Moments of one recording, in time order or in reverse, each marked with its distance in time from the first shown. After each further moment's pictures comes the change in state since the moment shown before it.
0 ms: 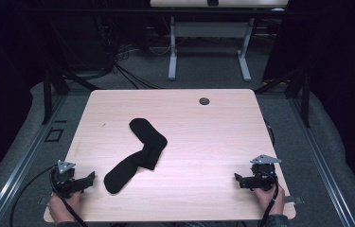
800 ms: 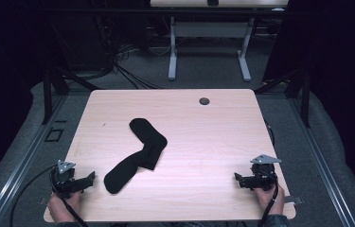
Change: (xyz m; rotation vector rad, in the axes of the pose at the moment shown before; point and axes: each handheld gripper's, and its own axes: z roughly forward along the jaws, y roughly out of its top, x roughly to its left) left arm 0.000 0.000 0.000 -0.002 -0.004 -0.003; right arm 0.000 0.000 0.000 -0.005 -0.004 0.003
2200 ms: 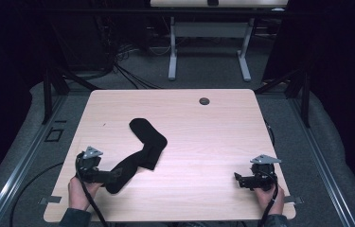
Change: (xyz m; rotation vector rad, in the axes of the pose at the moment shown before) left arm -0.084 0.064 -0.012 0.074 -0.305 0.190; right arm 0.001 0.000 0.000 -0.003 -0.004 0.004
